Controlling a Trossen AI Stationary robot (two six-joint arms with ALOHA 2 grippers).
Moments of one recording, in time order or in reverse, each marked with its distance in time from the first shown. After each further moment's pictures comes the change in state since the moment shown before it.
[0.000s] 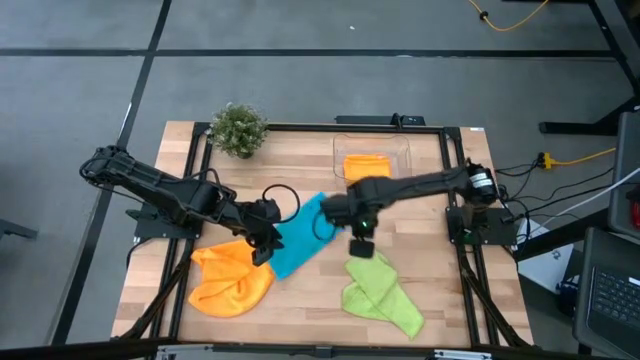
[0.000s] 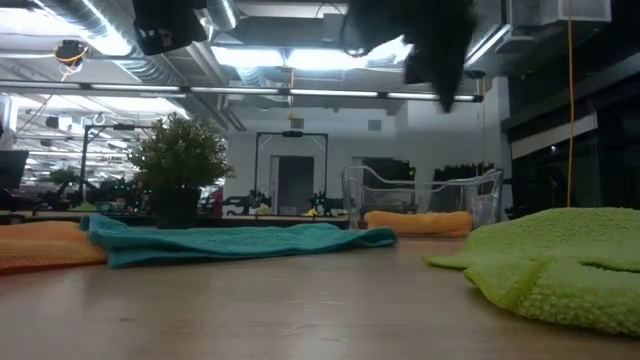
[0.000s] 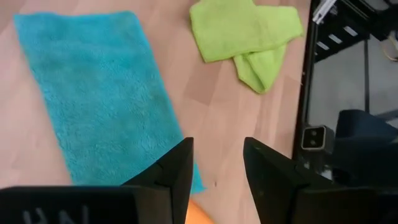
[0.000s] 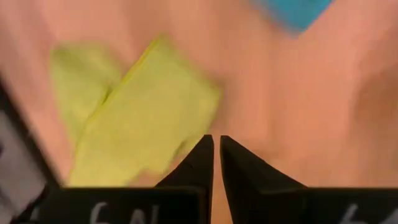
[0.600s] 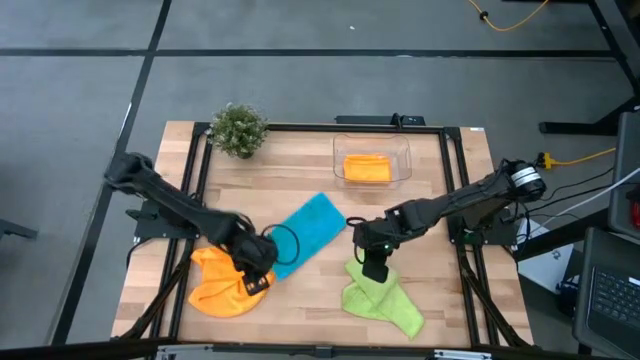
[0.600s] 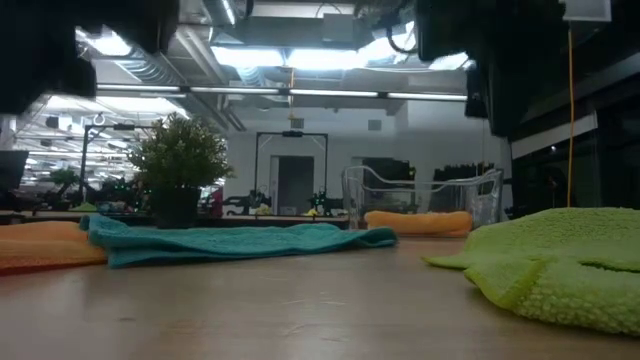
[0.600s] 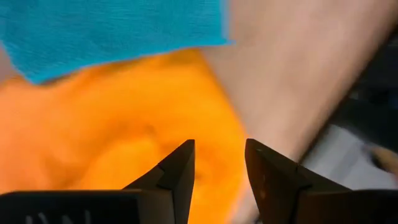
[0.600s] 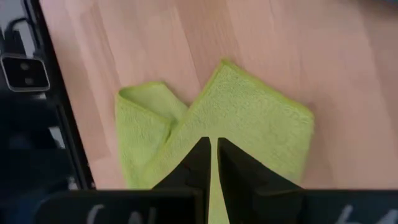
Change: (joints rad) left arm -0.161 0.274 0.000 -0.195 0.257 -0.314; right arm 0.149 -0.327 -0.637 0.747 -0.041 0.381
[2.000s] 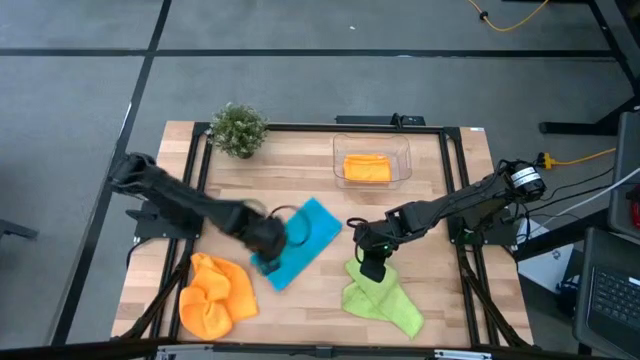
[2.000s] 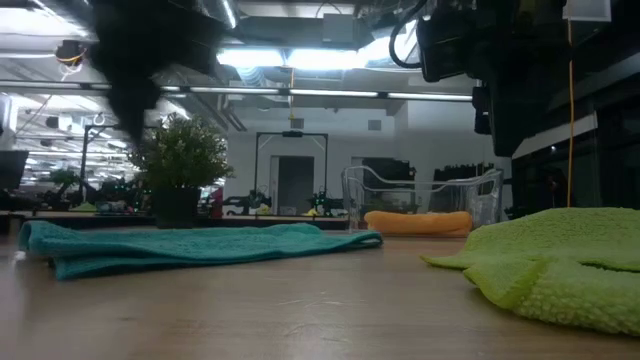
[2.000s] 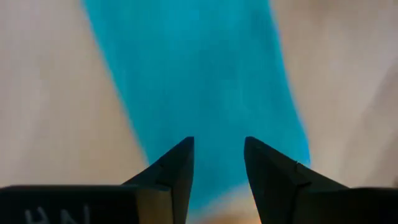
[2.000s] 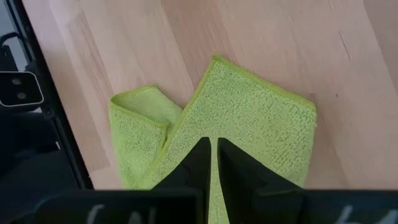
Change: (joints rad) left arm 0.183 0.015 0.000 0.040 -0.224 0.239; right arm 0.002 0.001 -0.051 0.055 0.005 0.086
